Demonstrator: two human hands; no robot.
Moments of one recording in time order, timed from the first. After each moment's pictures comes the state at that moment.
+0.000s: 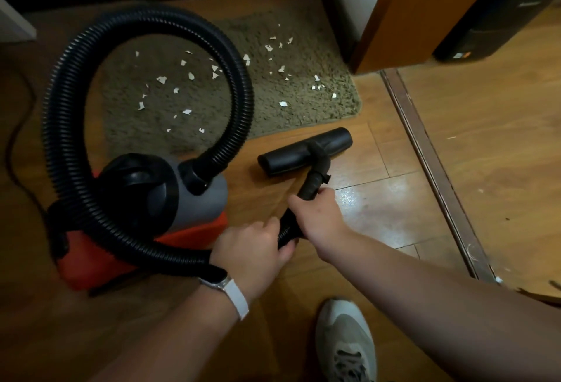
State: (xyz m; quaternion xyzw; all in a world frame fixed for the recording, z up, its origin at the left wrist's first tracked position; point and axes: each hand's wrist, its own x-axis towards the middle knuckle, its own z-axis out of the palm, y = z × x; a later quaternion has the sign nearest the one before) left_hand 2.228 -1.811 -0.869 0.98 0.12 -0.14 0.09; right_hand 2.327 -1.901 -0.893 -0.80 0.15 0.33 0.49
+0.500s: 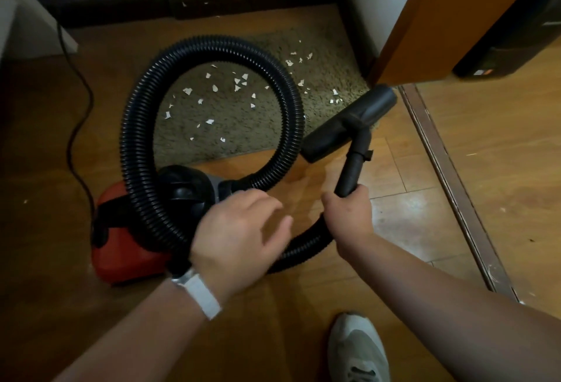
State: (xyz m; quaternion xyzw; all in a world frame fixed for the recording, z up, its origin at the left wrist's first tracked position) left_hand 2.221 -1.766 -0.818 0.96 0.07 0.10 0.23; right_hand 2.342 -1.901 -0.883 -0.81 0.16 0.23 0.51
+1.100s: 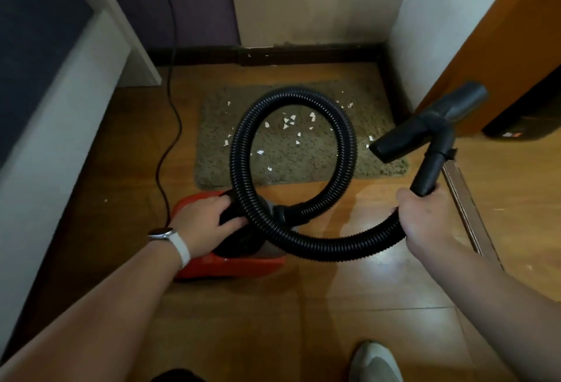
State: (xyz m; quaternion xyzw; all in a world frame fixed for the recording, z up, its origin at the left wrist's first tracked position) left_hand 2.170 -1.615 -0.824 0.95 0.20 -0.08 0.20; right_hand 2.383 -1.901 -0.795 -0.81 0.14 0.13 0.55
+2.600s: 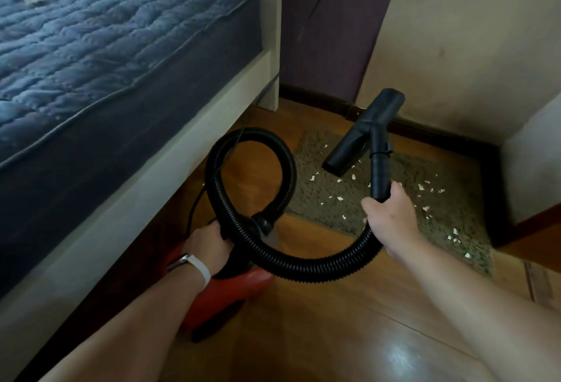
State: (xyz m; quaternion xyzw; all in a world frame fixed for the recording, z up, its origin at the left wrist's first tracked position) left_hand 2.026 -1.585 -0.820 0.77 0.57 0.03 0.28; right_hand 2.315 -1.717 -0.737 -0.83 -0.24 0.24 0.44
